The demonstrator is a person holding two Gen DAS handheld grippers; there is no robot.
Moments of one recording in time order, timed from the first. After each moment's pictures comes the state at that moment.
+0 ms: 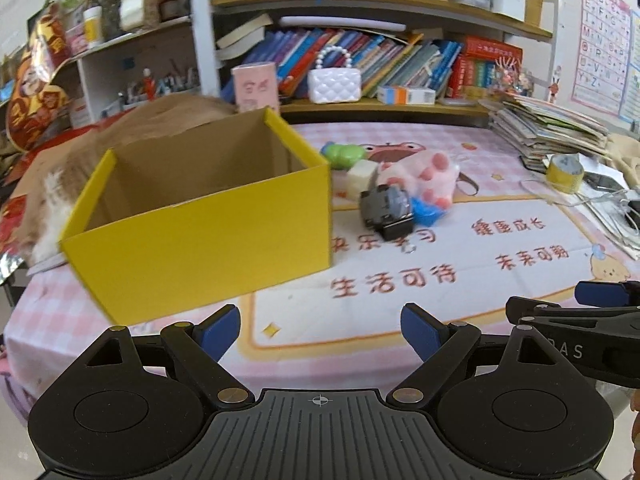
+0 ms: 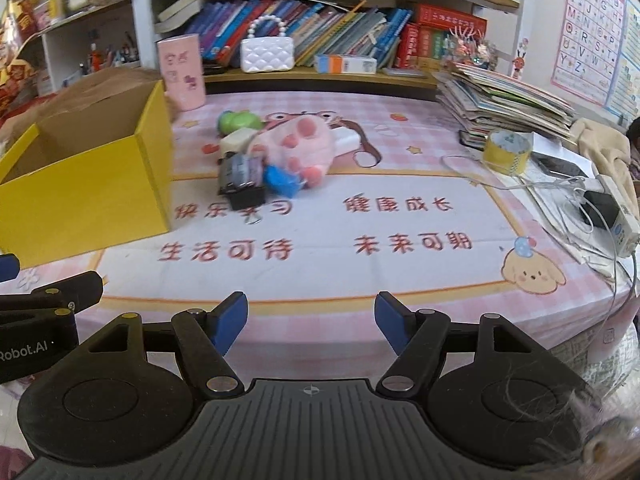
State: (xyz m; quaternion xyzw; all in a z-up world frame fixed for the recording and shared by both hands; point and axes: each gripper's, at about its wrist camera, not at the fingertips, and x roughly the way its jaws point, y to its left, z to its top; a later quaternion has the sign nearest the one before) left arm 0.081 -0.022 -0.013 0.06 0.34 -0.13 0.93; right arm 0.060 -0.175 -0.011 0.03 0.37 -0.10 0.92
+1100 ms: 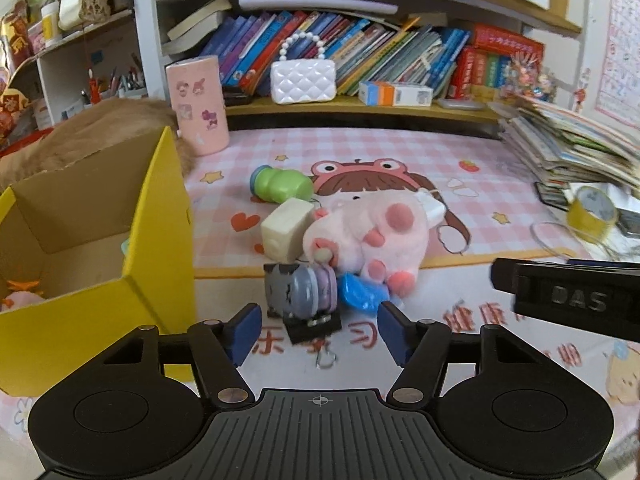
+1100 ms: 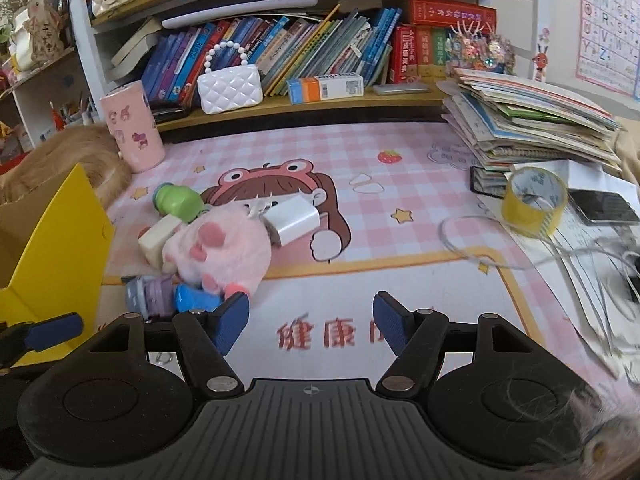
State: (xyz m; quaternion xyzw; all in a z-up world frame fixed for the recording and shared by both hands) left arm 0.195 -0.149 -0.033 0.05 0.37 -0.10 0.92; right arm 0.188 -0.300 -0.003 0.08 0.35 -0.05 0.93
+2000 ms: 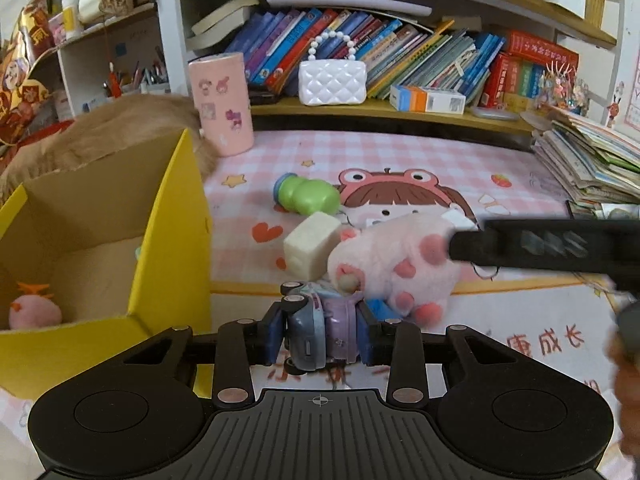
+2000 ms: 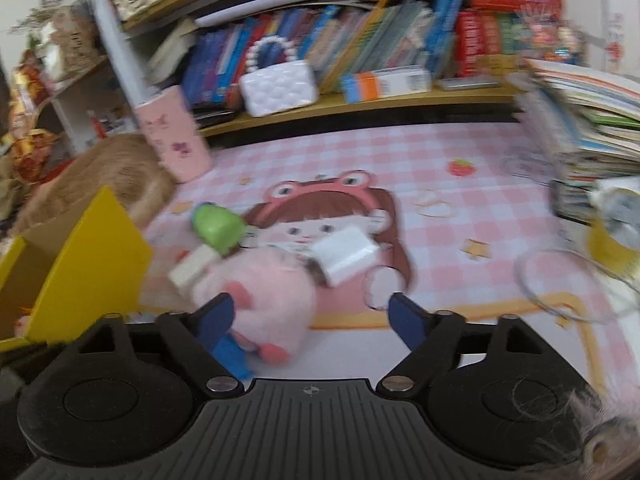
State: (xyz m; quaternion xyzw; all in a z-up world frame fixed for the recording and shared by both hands) left arm 0.213 -0.145 -0.028 0.04 0.37 -0.06 0.93; right arm 0.259 -0.310 -0.010 0.11 0.36 0.08 0.92
